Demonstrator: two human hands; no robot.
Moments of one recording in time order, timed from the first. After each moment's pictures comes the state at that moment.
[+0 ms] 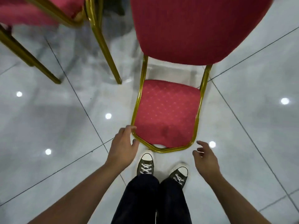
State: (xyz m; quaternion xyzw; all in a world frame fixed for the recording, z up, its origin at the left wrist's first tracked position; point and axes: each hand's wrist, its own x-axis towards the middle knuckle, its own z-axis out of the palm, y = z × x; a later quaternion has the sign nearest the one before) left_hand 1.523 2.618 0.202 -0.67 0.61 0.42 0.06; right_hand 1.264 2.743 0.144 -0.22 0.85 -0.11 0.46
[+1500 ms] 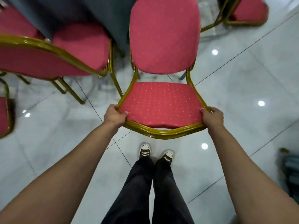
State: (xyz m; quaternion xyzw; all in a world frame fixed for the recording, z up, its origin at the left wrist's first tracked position) left_hand 1.481 2.554 0.557 -0.78 0.44 0.44 -0.05; right_hand 1.160 2.668 0.496 -0.07 0.88 -0.29 0.37
